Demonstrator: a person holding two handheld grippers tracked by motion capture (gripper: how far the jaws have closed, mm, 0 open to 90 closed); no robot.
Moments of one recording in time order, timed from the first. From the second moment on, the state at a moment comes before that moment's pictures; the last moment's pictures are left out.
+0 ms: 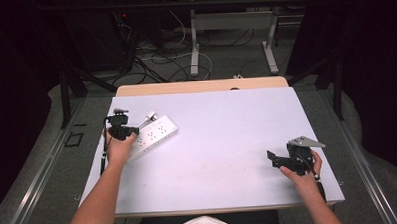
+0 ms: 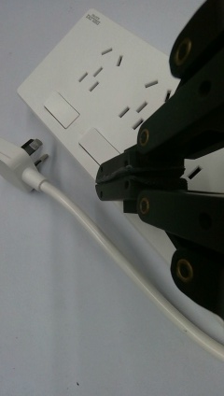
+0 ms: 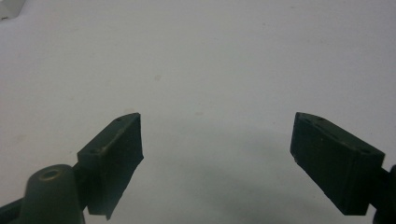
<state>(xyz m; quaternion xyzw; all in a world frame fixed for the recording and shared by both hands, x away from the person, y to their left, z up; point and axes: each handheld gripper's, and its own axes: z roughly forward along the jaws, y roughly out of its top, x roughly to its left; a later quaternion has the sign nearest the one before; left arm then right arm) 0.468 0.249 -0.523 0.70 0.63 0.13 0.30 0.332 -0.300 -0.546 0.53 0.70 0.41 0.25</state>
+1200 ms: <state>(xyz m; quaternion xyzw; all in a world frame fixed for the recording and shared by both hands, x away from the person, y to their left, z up) 0.465 0.239 -0.526 0.71 0.63 0.14 0.30 0.332 -0.300 -0.546 0.53 0.70 0.41 0.25</state>
